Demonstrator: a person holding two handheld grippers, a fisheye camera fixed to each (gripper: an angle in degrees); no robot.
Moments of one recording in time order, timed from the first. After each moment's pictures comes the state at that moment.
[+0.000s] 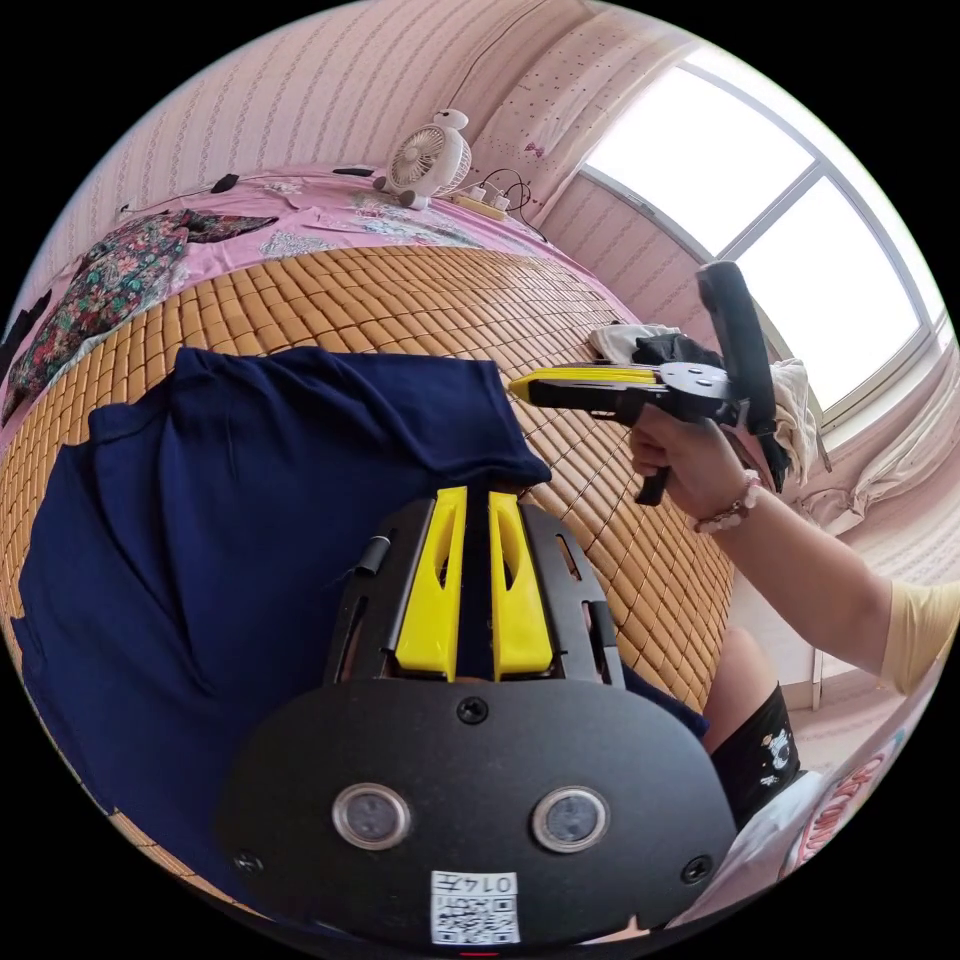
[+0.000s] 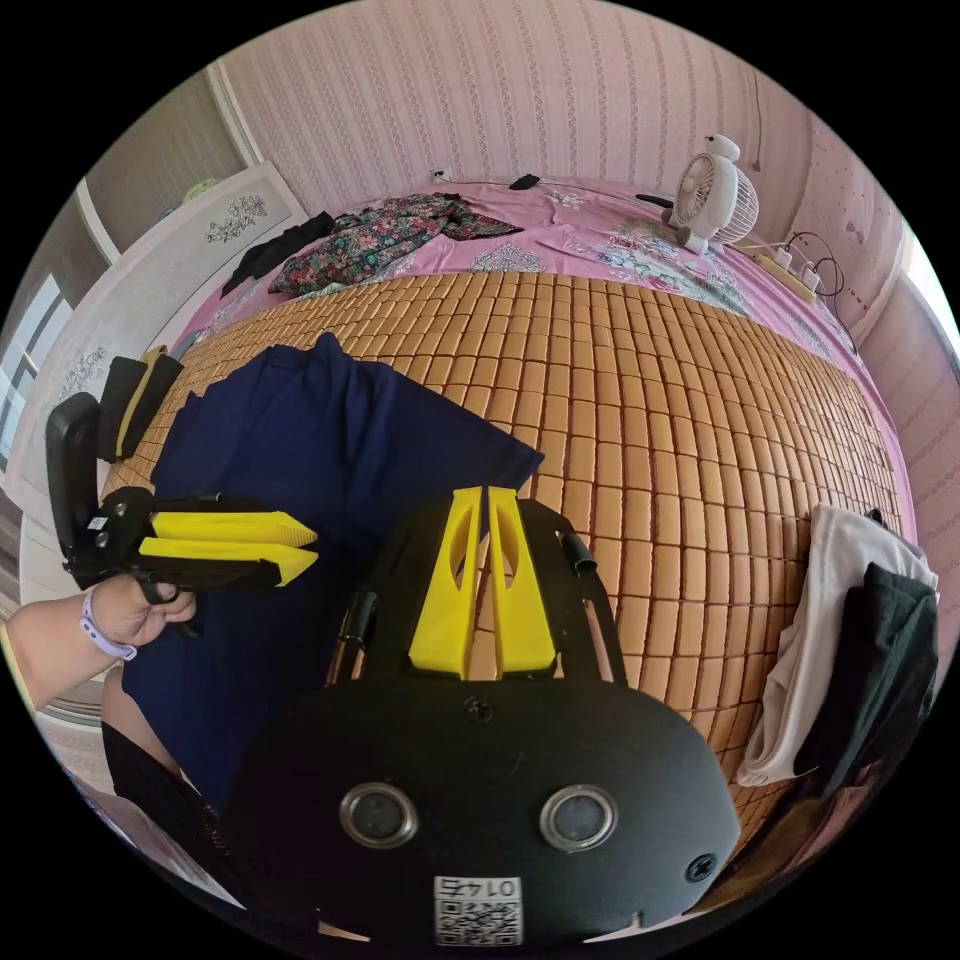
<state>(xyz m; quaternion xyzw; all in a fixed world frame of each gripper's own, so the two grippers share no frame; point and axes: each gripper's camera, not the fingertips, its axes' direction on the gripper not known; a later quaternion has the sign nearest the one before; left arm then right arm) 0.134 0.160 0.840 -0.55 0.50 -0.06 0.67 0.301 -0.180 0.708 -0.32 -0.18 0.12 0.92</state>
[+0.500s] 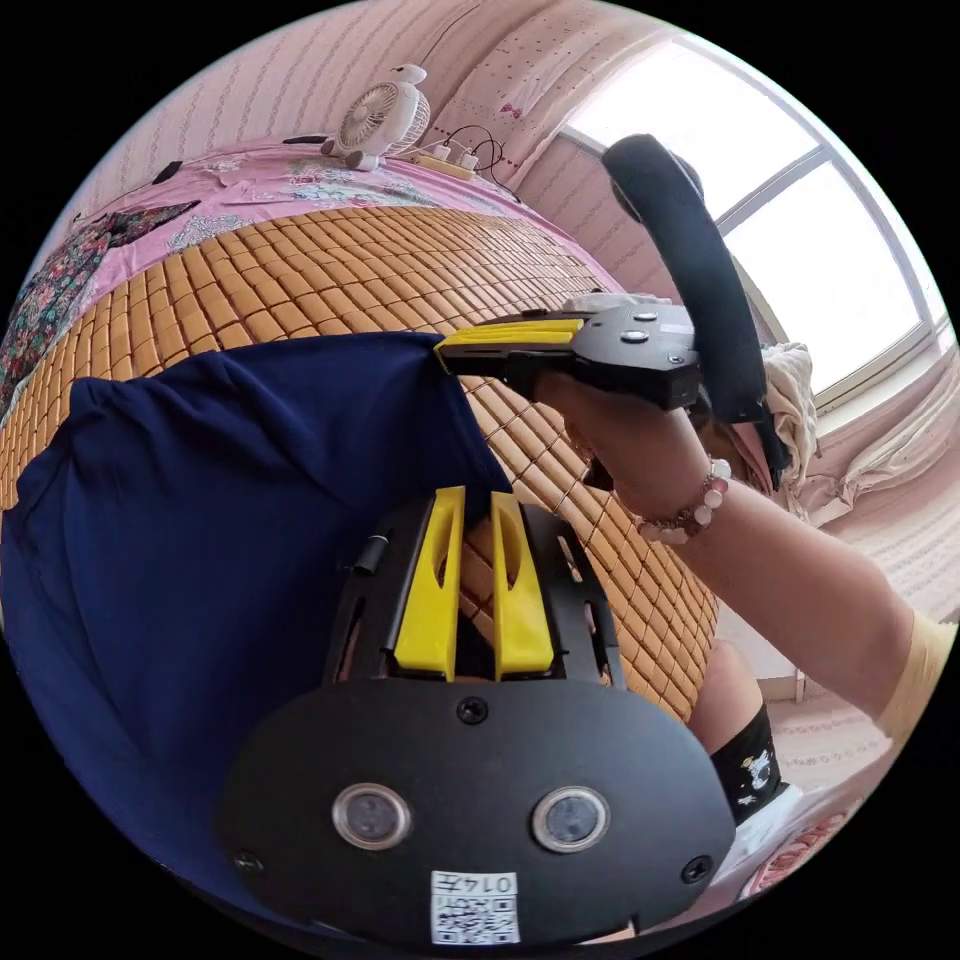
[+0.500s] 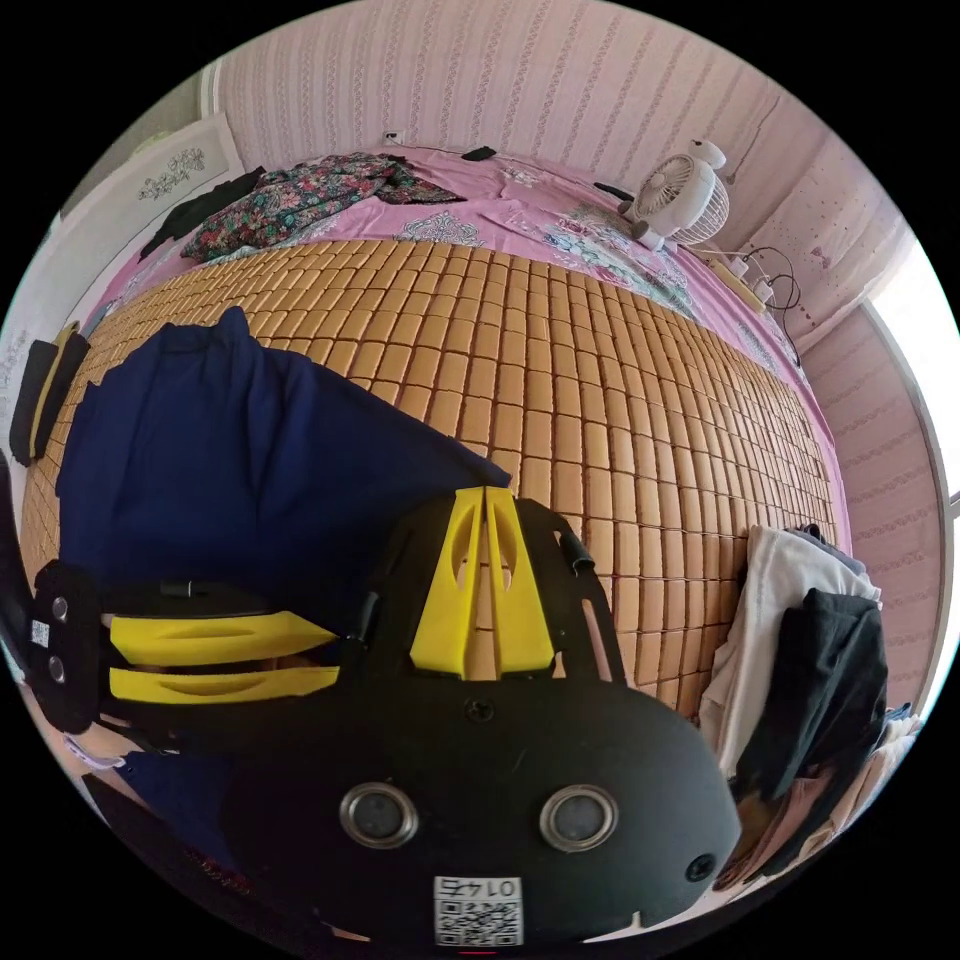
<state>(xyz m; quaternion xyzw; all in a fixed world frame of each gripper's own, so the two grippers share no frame) 0.154 0.161 0.845 -0.56 0.52 -0.06 0.64 0.264 -0.154 0.745 -0.36 -0.08 0.12 0.92</state>
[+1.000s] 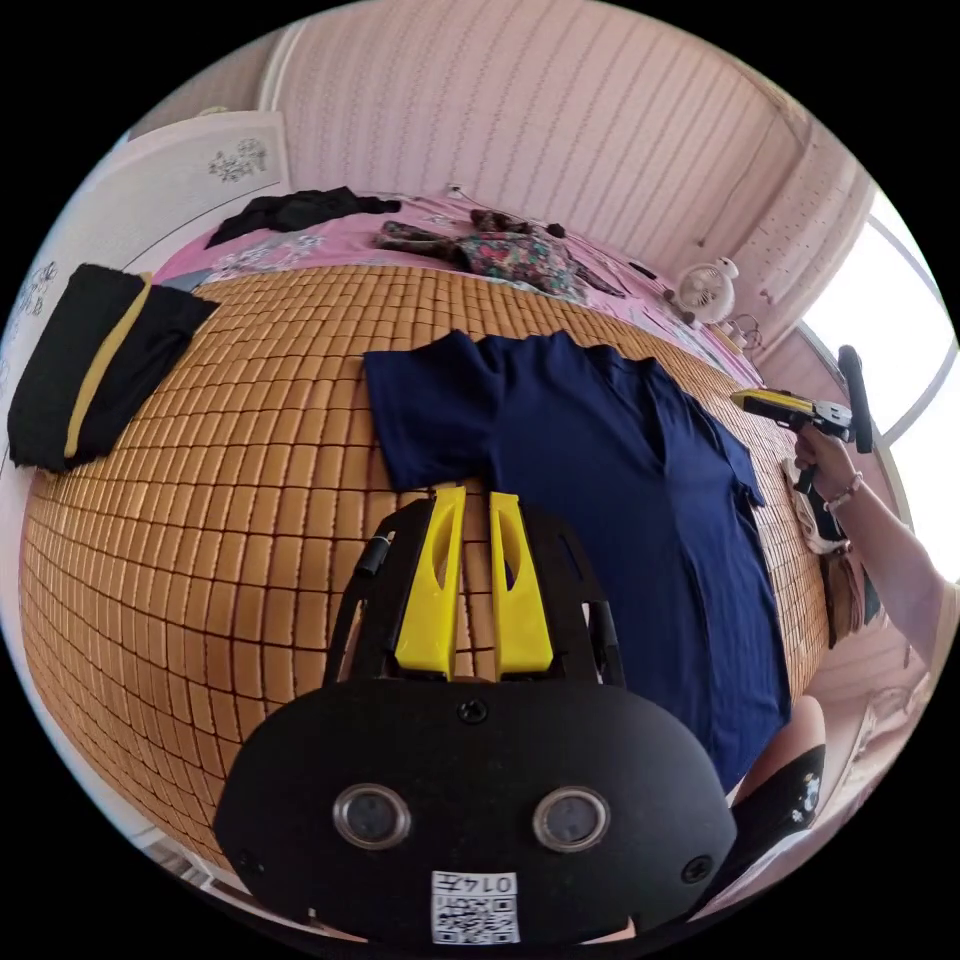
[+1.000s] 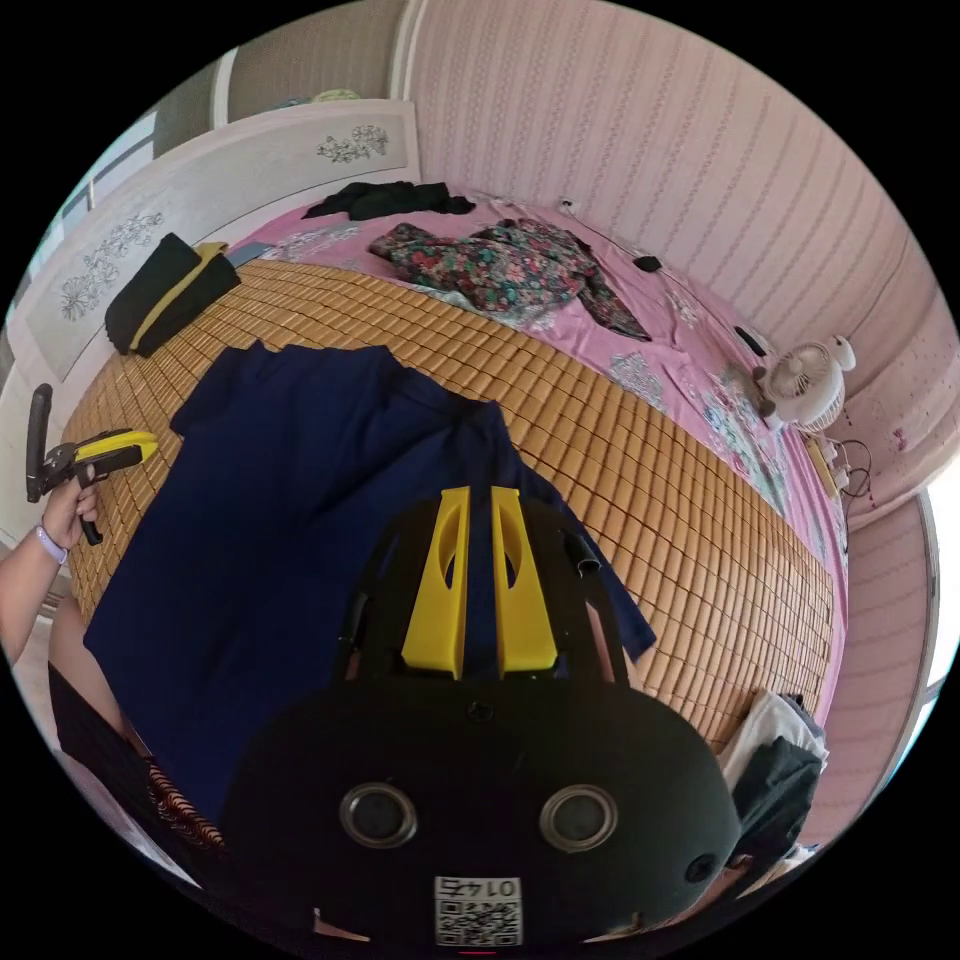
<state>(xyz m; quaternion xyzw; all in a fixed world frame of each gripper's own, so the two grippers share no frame) -0.257 0.186 0.768 -0.58 0.14 -0.18 0.78 0.054 -0.268 0.723 -0.26 -0.22 -0.07 0.94</state>
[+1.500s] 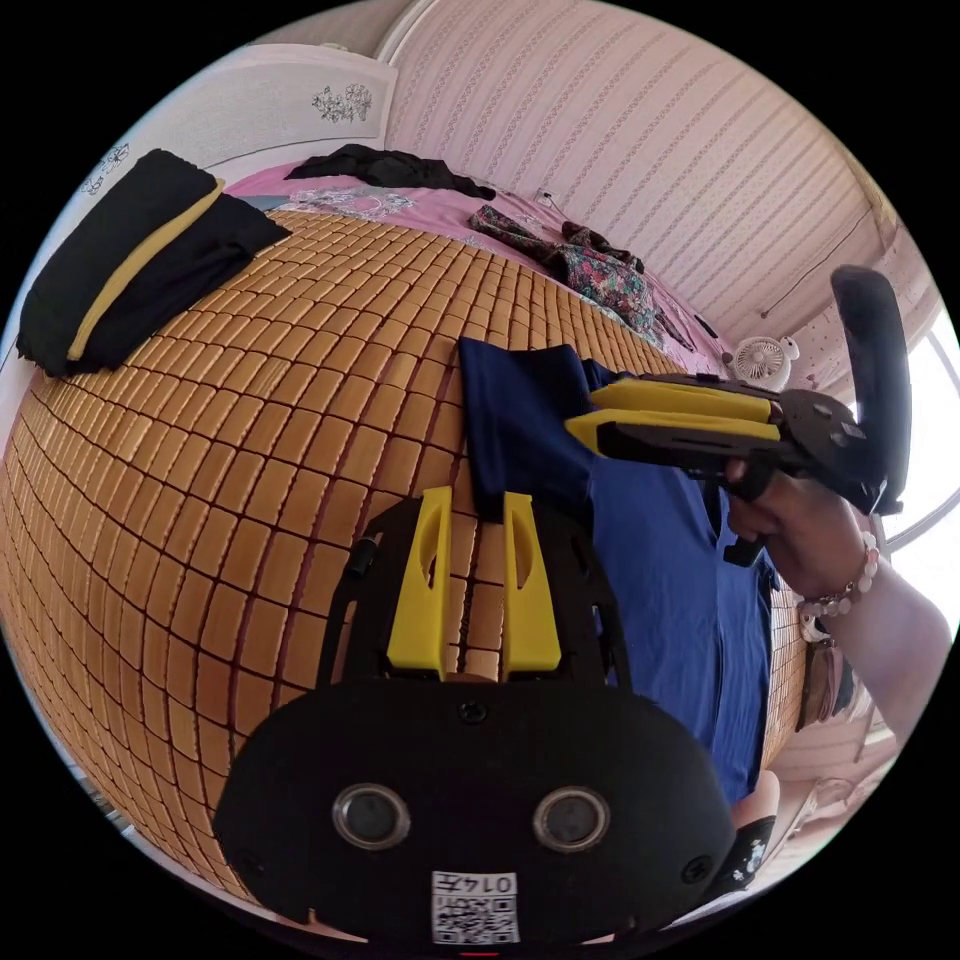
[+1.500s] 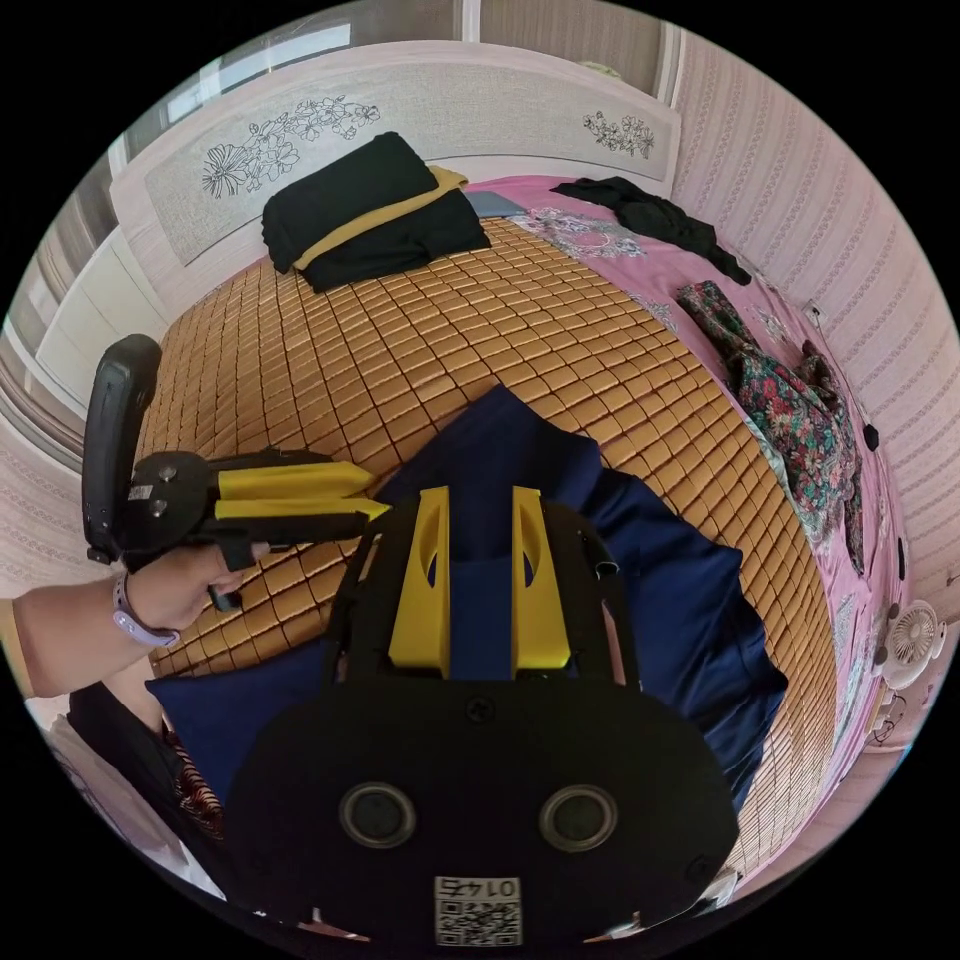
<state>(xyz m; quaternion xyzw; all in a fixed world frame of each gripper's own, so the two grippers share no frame) -0.303 0.204 0.780 -0.60 0.10 -0.21 0.77 -0.237 -0.328 0.753 -0.26 -0.38 -0.20 0.87</state>
